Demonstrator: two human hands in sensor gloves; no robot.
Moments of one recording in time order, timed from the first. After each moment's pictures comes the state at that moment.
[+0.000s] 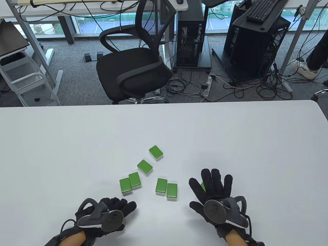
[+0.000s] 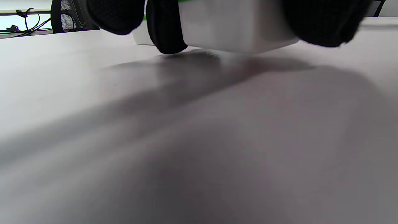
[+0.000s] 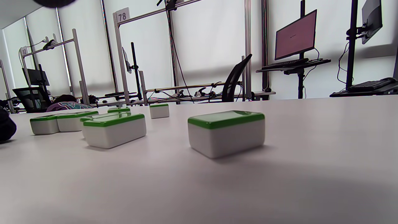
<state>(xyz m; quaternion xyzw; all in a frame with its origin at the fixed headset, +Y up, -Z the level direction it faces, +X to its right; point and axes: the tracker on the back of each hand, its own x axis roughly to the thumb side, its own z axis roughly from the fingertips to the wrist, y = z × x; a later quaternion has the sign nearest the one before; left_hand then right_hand) -0.221 -0.769 -0.235 -0.10 -0.35 -0.08 0.93 0.145 -0.728 -0.235 0.20 -0.05 0.98 0.08</state>
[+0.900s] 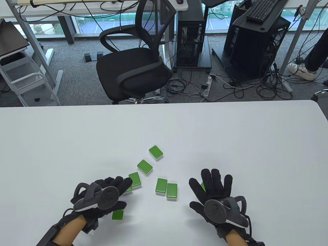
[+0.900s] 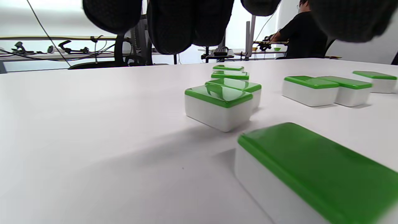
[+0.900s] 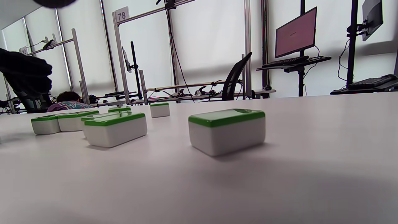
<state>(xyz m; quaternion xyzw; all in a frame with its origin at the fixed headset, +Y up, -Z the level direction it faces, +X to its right) -0.228 -0.713 -0.285 -0.05 -0.23 -0.03 0.97 0.144 -0.727 -0.235 0.20 -0.04 0.97 0.08</state>
